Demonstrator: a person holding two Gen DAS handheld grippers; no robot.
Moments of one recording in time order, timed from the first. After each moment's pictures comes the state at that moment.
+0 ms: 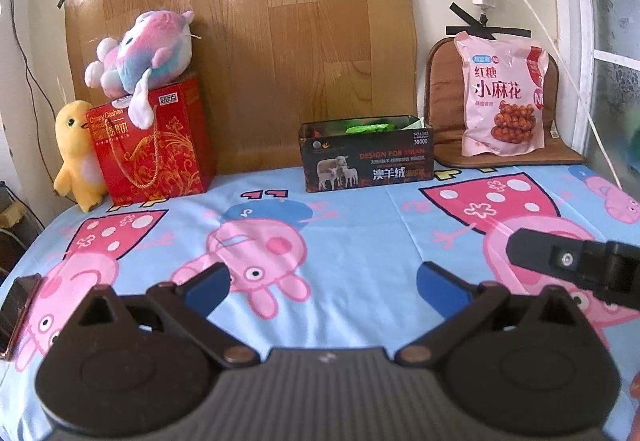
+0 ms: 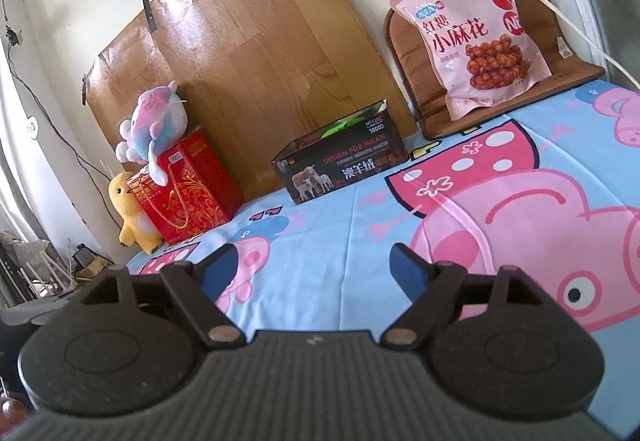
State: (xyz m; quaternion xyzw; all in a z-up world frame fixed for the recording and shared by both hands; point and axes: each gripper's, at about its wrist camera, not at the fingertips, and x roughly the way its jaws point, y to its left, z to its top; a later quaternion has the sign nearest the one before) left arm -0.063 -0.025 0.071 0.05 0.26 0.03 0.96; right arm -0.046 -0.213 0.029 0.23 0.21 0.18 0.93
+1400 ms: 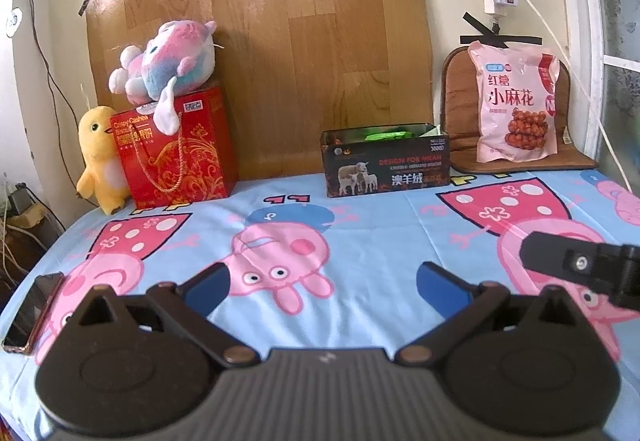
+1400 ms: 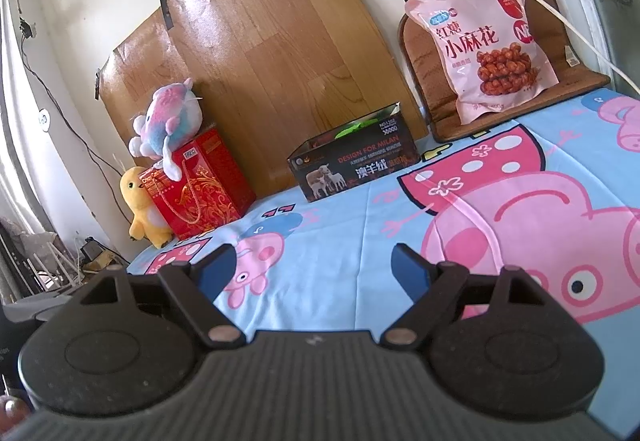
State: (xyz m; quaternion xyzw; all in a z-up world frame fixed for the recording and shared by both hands) left arm -0.079 -0.016 0.076 0.06 0.24 0.05 0.97; right arm -0.055 -0.208 0.034 0.22 0.21 0.20 0.93
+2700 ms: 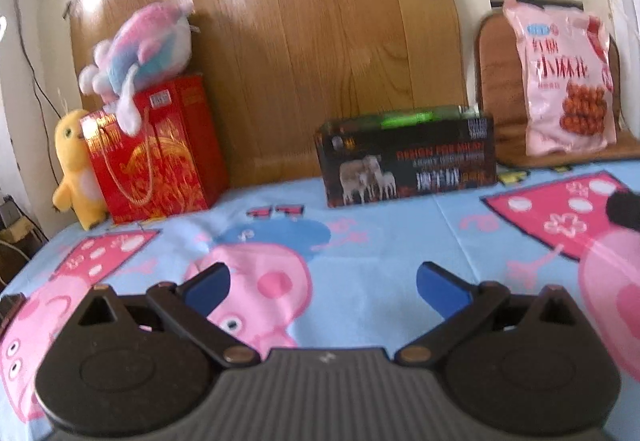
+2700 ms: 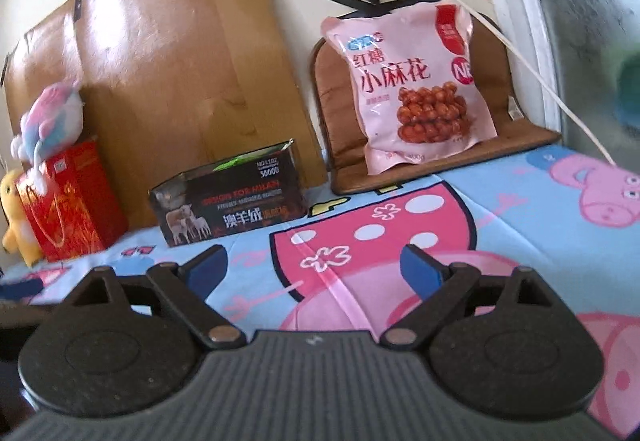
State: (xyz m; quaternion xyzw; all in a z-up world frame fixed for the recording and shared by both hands) left arm 0.039 -0.040 0.007 0.08 0.23 0.10 0.97; right arm 0.040 -0.237 -0.009 0.15 0.16 0.06 0.97
